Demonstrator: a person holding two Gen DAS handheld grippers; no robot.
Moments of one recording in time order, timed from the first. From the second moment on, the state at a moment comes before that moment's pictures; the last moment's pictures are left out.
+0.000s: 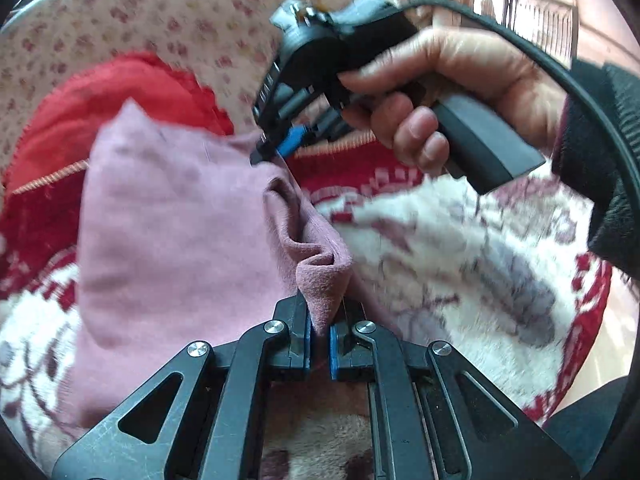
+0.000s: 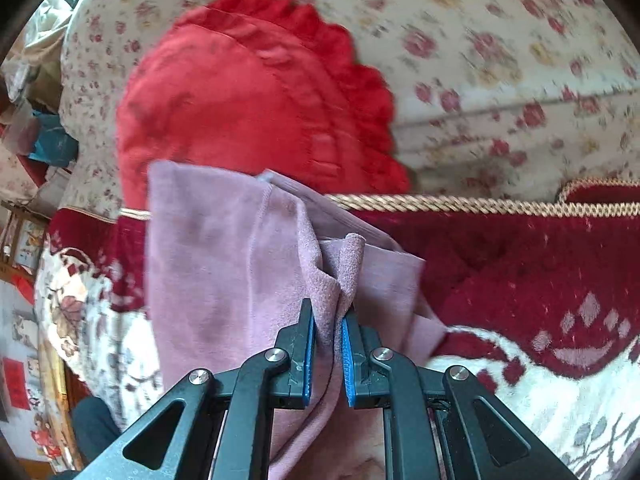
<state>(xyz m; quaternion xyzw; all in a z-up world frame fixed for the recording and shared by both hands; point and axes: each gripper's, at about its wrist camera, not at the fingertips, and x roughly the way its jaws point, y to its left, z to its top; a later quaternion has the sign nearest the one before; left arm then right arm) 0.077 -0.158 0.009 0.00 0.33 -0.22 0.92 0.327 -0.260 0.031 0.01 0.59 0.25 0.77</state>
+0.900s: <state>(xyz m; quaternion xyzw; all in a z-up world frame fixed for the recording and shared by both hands) 0.090 -0.037 0.001 -0.11 0.41 -0.24 0.87 0.189 -0.266 0.004 -0.02 0.44 0.29 0.85</state>
